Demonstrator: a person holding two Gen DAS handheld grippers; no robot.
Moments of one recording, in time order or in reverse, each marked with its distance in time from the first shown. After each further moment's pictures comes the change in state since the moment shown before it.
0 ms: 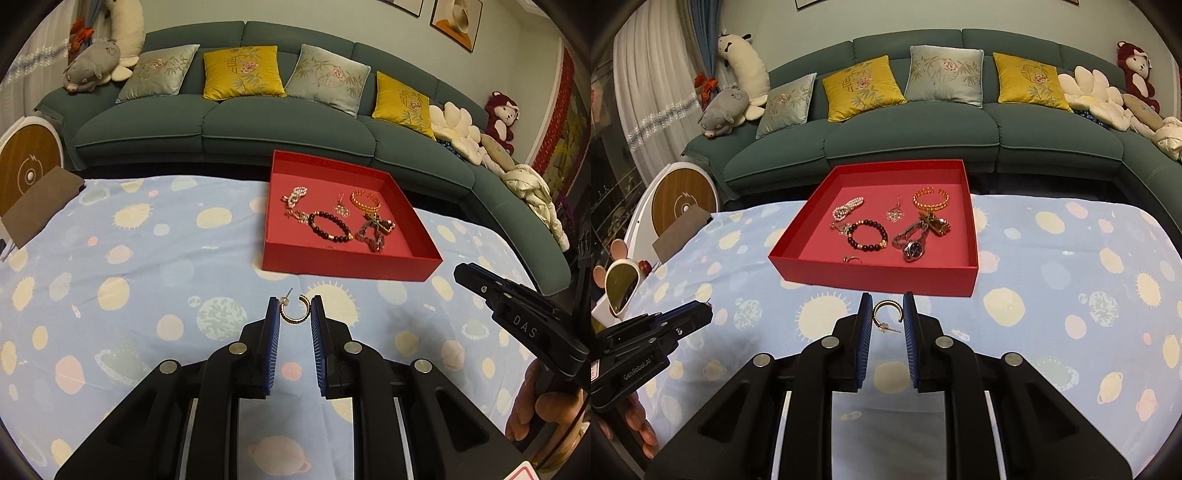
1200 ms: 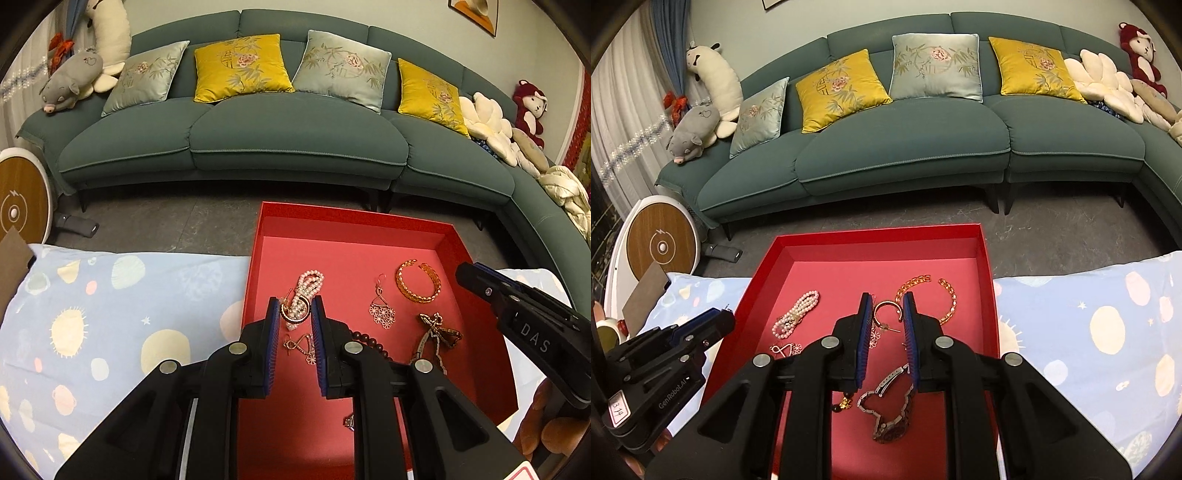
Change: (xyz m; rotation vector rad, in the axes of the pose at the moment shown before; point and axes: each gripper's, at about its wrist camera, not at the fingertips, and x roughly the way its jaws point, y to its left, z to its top) left arm 0.172 -0.010 0.130 0.025 0.049 0.083; right arm 0.159 -0.039 0.122 0.066 0.027 0.001
